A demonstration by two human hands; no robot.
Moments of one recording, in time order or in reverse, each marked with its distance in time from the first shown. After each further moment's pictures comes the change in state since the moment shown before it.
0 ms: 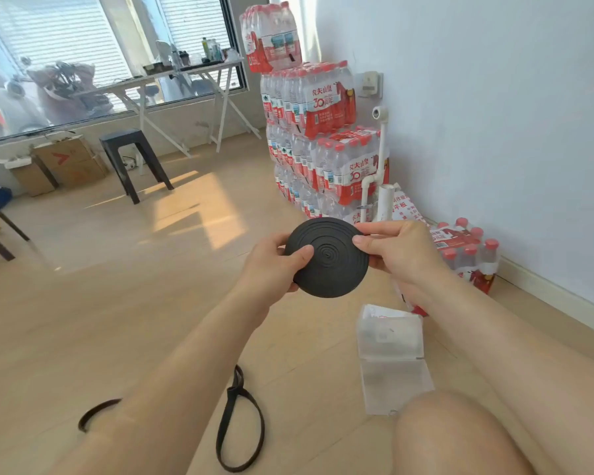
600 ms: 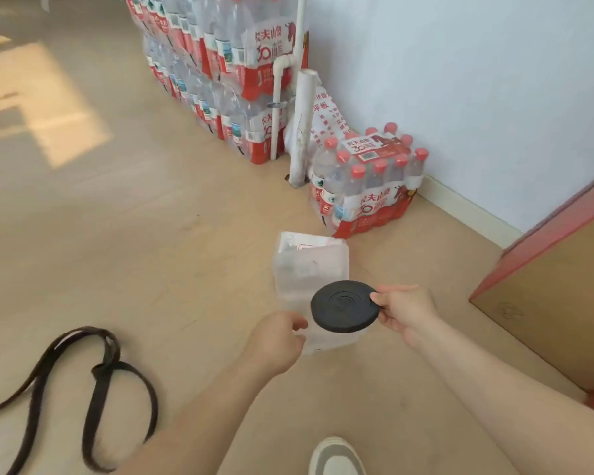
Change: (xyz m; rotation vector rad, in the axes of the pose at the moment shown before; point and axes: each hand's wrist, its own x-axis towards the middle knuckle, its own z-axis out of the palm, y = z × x) left_hand 0.053 -0.271 0.163 0.638 -0.569 -0.073; right_hand 0.023 0.237 -0.132 -0.082 0.513 0.689
